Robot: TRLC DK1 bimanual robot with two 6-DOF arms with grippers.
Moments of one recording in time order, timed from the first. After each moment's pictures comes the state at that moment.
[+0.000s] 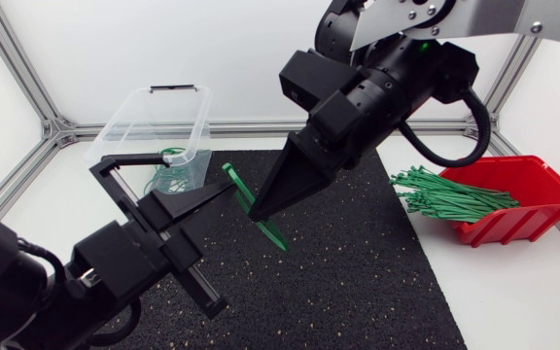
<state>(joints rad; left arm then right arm) -0.90 0.96 0.30 0.77 -0.07 0.63 0.60 1.71 1.62 -1.35 -1.03 -0.35</state>
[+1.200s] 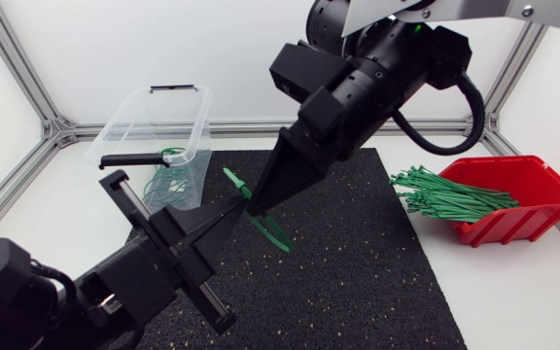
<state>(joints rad) -1.00 0.97 0.30 0.74 -0.17 0.69 0.62 1.75 1.69 -1.39 -0.95 -0.35</state>
